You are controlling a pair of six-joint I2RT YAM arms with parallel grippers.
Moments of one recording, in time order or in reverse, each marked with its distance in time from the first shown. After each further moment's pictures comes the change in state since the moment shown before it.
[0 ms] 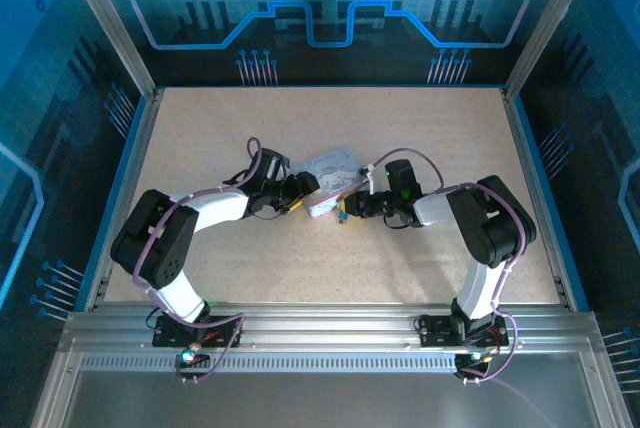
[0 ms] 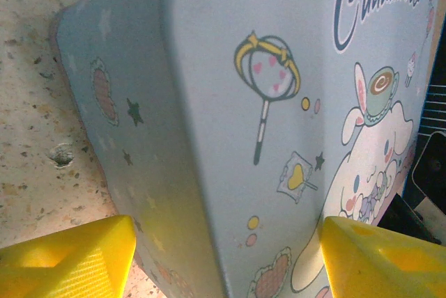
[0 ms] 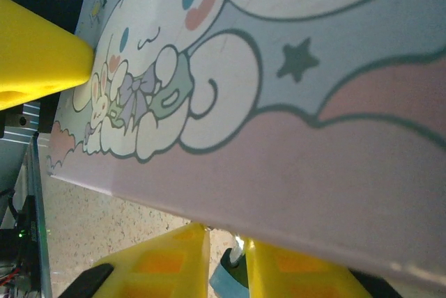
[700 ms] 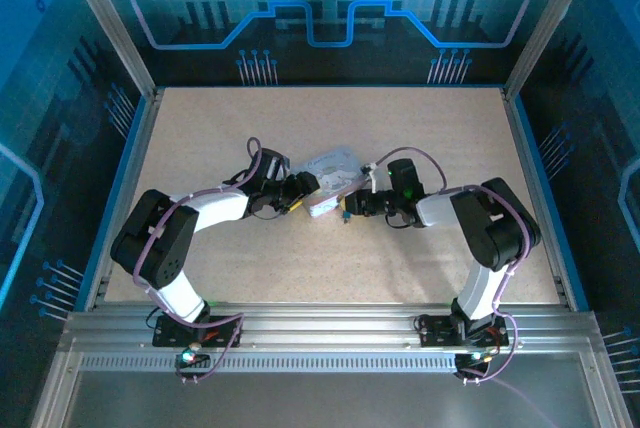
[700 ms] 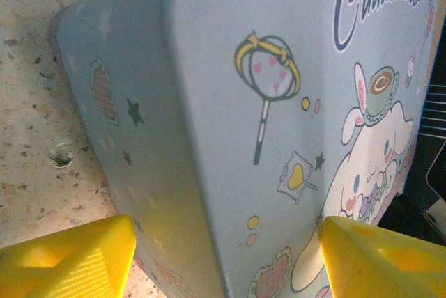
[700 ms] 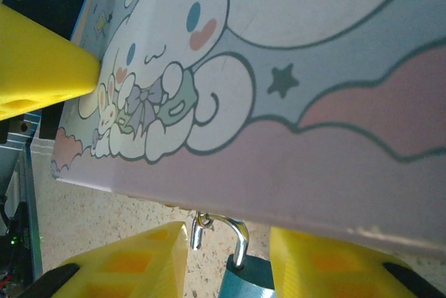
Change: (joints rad) left arm 0.000 0.000 0.000 0.000 0.000 0.000; right arm -0.006 -0.027 -0.010 -0.003 0.023 -0.008
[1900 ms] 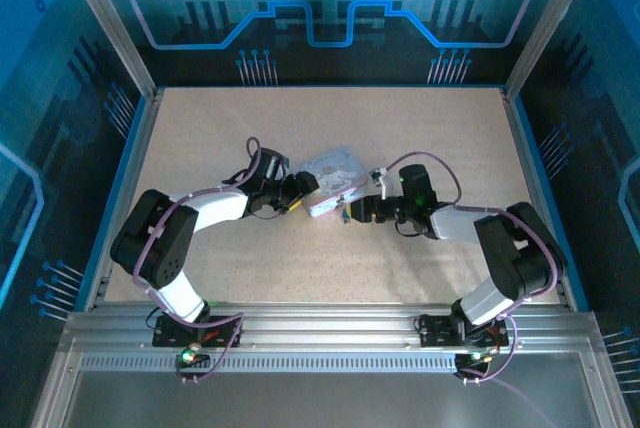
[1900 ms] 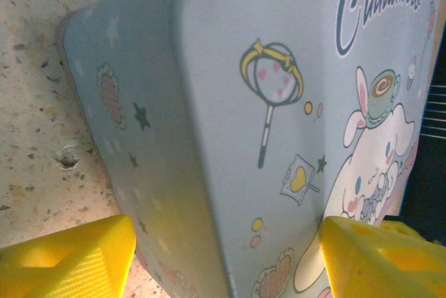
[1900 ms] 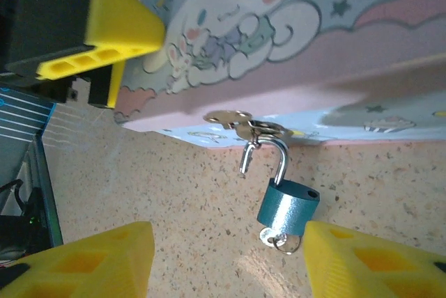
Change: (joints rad) left arm 0.005 0.000 0.001 -0.005 0.000 0.004; right arm -0.011 -0.209 -0.116 -0.073 0.011 -0.014
